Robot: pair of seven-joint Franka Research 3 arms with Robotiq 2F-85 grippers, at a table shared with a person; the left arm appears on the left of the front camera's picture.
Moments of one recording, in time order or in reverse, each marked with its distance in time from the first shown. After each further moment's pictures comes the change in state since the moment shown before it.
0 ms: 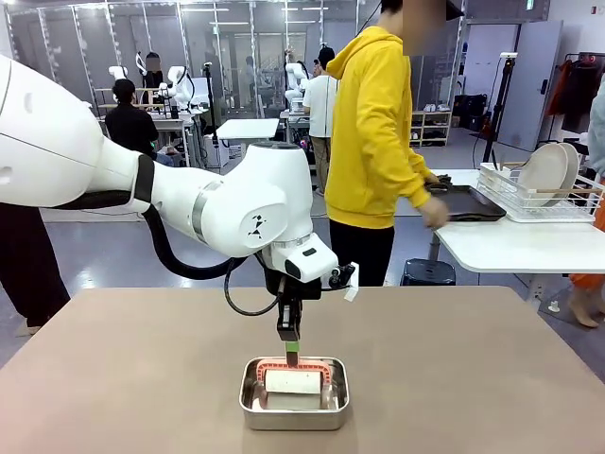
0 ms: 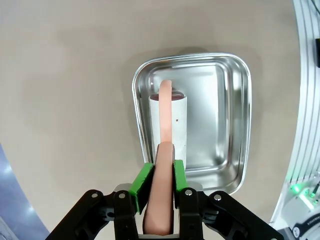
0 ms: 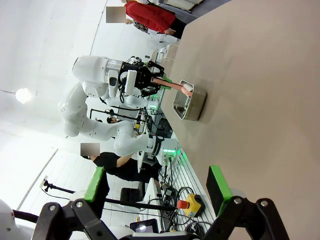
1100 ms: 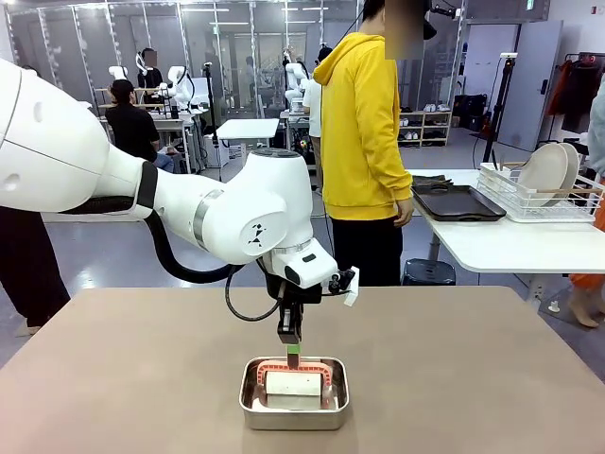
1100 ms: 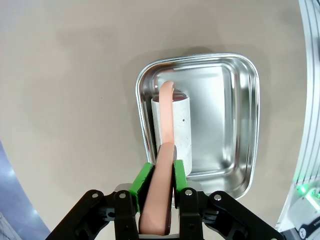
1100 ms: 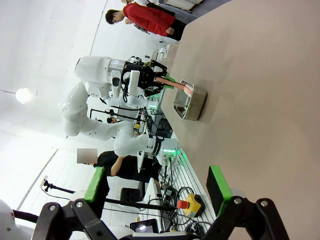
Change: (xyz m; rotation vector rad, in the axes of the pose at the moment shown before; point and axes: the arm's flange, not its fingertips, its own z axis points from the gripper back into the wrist) left arm 0.001 0.002 -0.009 0.014 -0.002 -0.023; right arm 0.000 0.000 0.000 0.000 0.000 0.000
